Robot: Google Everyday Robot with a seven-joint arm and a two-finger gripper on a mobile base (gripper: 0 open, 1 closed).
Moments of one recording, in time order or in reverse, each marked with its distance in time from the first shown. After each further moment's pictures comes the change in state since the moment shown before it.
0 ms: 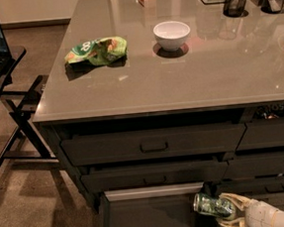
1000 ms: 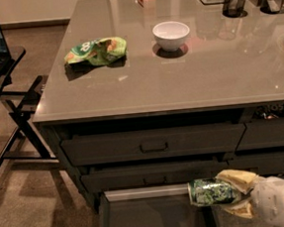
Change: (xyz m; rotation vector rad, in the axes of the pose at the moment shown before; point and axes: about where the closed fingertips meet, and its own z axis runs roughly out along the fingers) arm -0.154 -0.070 -0.066 -0.027 0.024 -0.428
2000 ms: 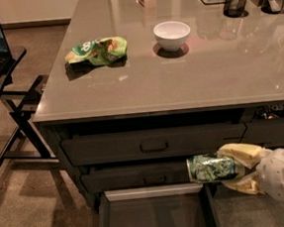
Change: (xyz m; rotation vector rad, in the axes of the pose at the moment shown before) arm -0.031 -0.080 -0.028 0.046 -0.010 -0.093
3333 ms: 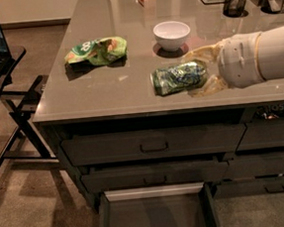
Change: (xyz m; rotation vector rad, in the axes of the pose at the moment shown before) arm -0.031 -0.217 0.042 -0.037 -0.016 -0.038
